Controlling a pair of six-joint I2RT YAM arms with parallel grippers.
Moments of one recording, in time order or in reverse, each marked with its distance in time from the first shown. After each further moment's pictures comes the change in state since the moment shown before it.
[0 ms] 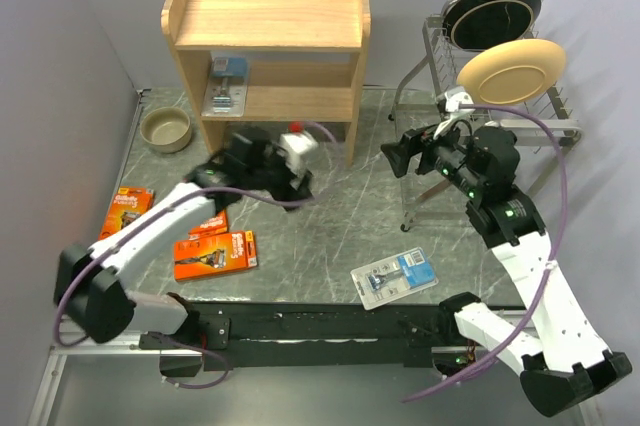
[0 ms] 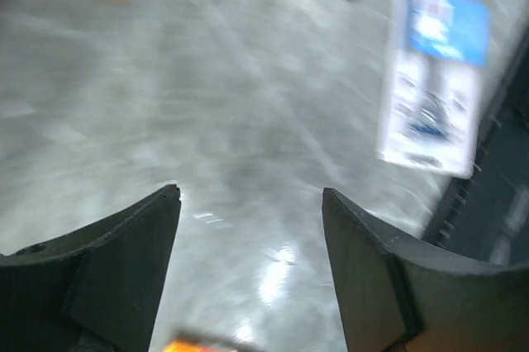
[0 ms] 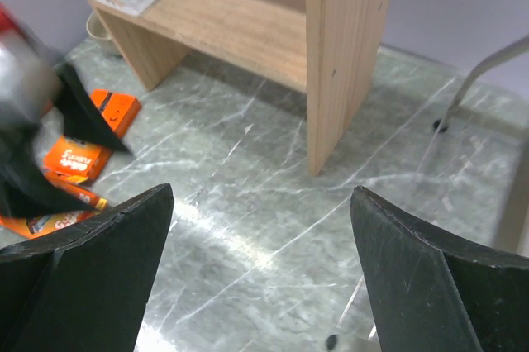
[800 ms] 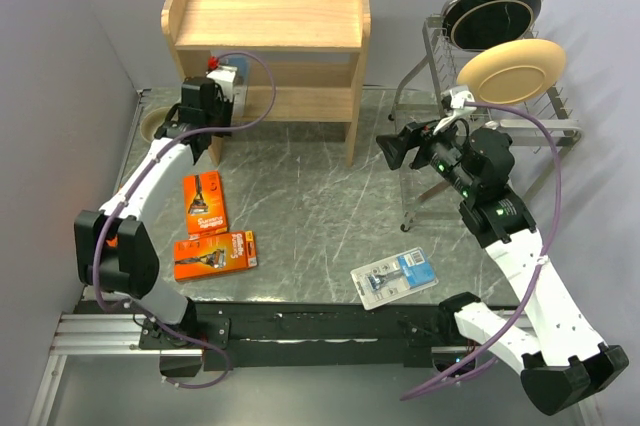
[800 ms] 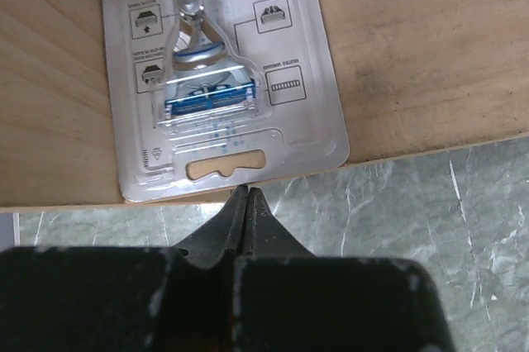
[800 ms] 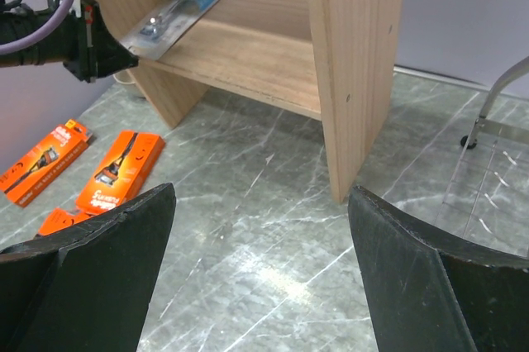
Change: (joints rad) left arm 0.399 0.236 0.237 0.080 -0.474 -0.055; right arm 0.009 0.010 -0.063 0.161 0.018 0.127
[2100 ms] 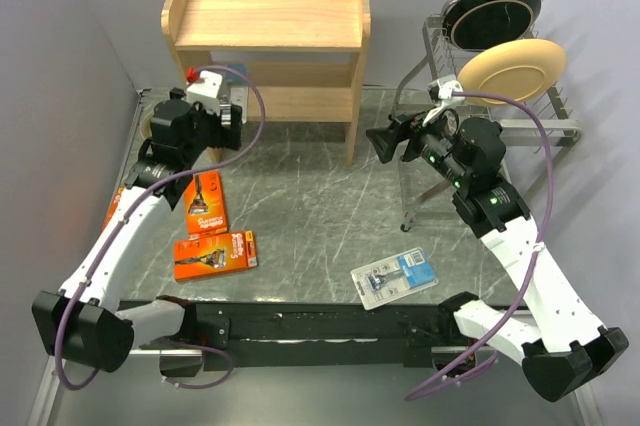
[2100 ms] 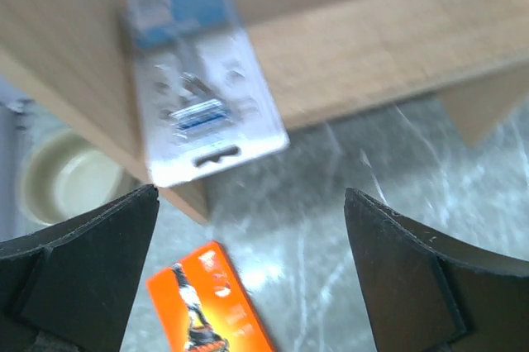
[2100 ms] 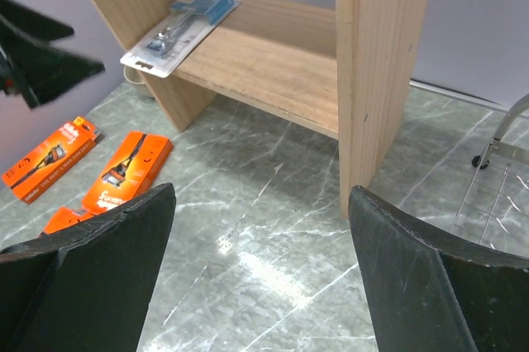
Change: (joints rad) left arm -0.045 -0.382 -0.215 0.118 0.075 0.000; right arm 0.060 0.074 0.076 -0.001 0.020 -0.023
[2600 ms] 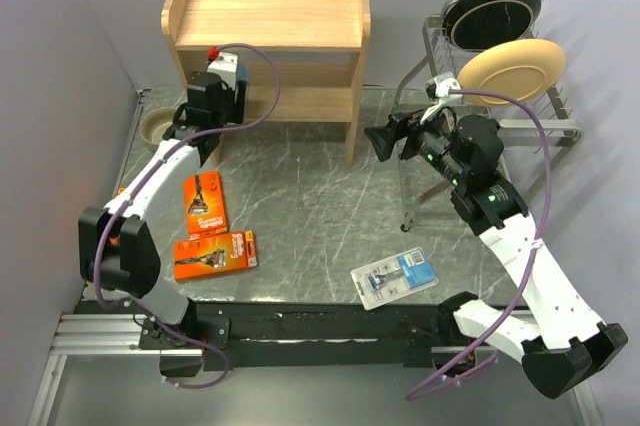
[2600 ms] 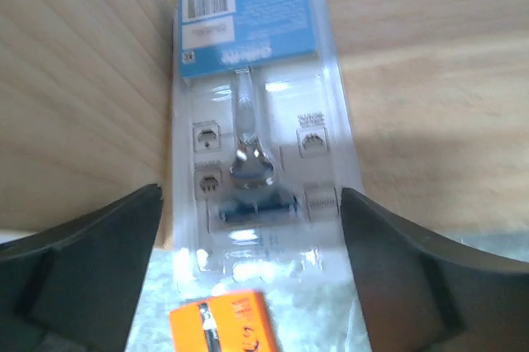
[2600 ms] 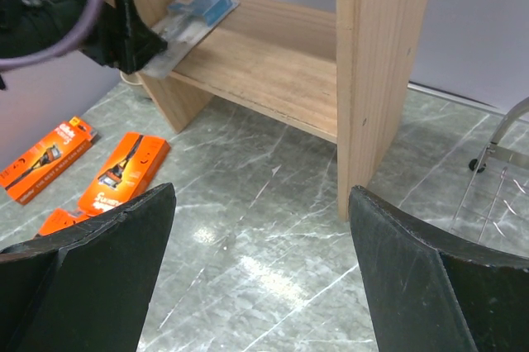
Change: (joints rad) left arm -0.003 0.390 0.204 0.096 -0.245 0.014; right arm 0.010 0.017 0.015 0.001 0.013 -0.011
